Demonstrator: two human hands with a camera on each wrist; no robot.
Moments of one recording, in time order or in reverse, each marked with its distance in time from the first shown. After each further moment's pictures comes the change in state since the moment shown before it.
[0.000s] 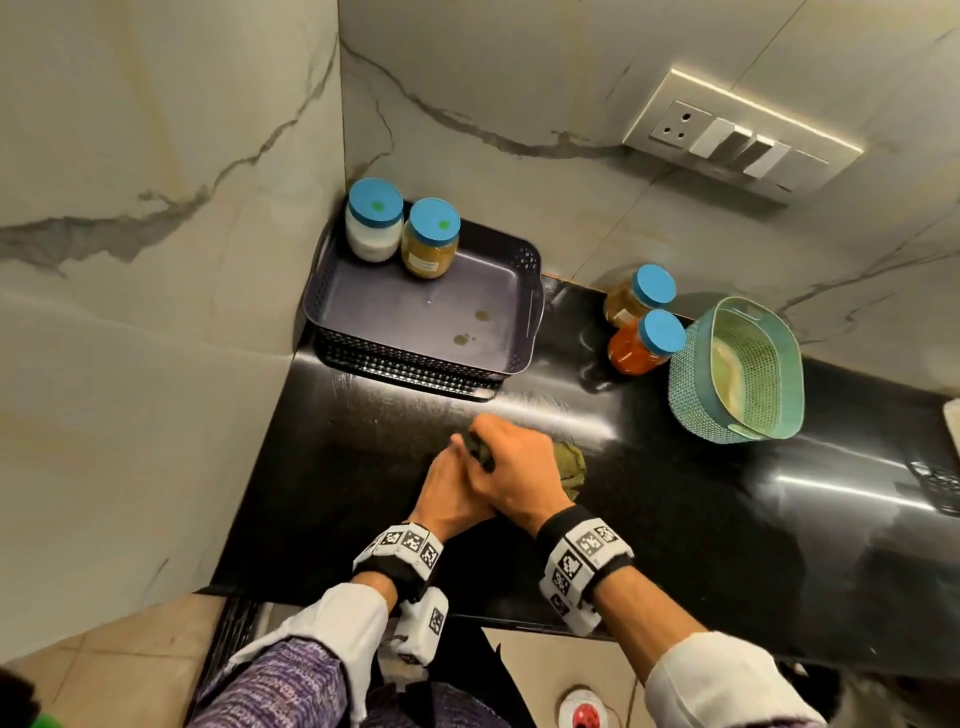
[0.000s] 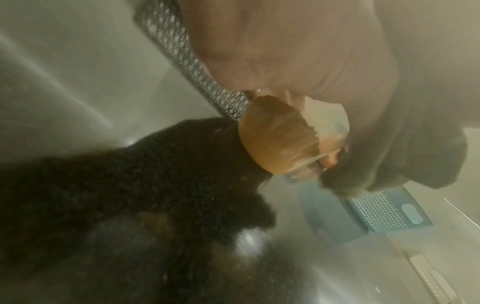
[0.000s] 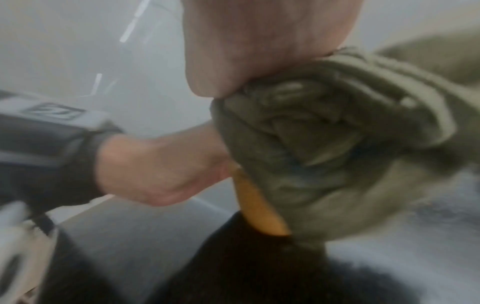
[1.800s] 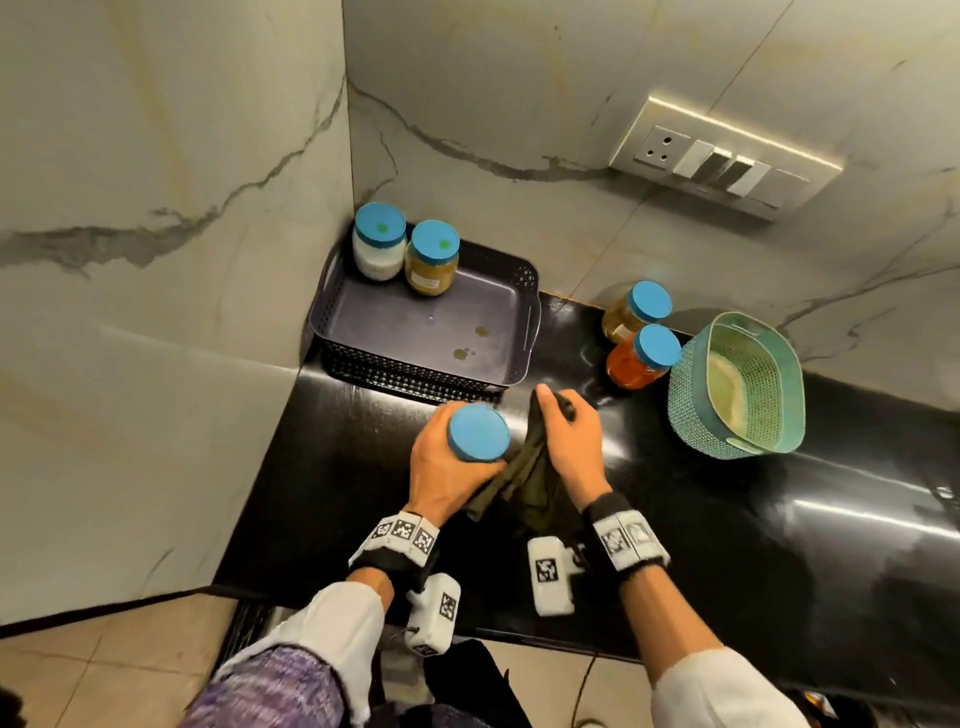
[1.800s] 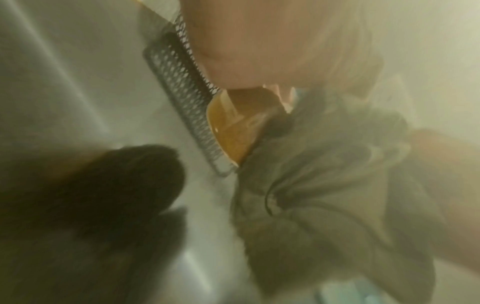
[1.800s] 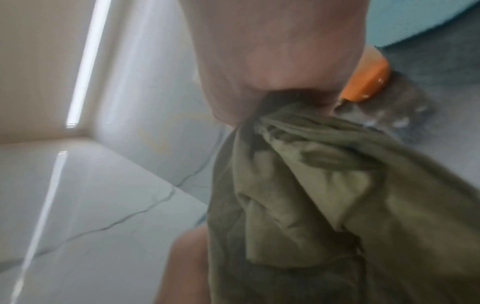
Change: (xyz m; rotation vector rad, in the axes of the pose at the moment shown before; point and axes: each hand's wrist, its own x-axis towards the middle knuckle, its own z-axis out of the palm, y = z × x) left_hand 0.020 0.025 -0.012 -0.162 0.266 -0.058; right_hand 0.019 0.051 -0.040 0.665 0.257 0.687
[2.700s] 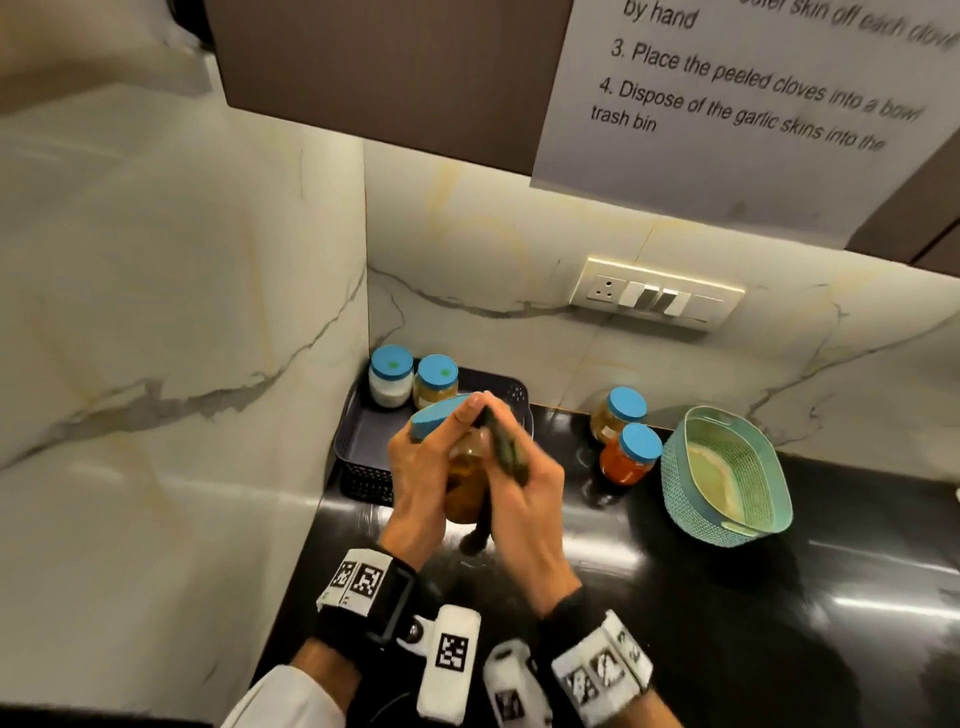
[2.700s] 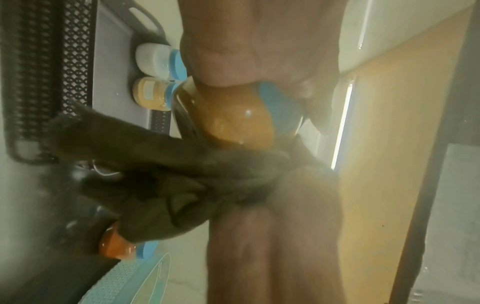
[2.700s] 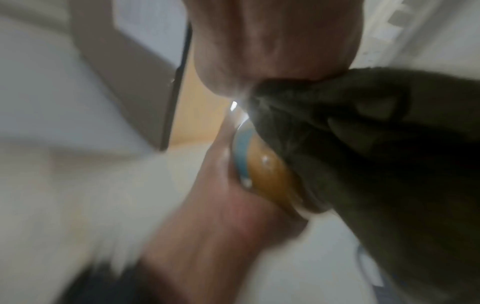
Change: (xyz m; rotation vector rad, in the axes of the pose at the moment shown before) left_hand 0.030 0.188 -0.076 -0.650 0.078 -0.190; right_hand -0.091 -0.153 0.021 0.419 -0.139 -0.458
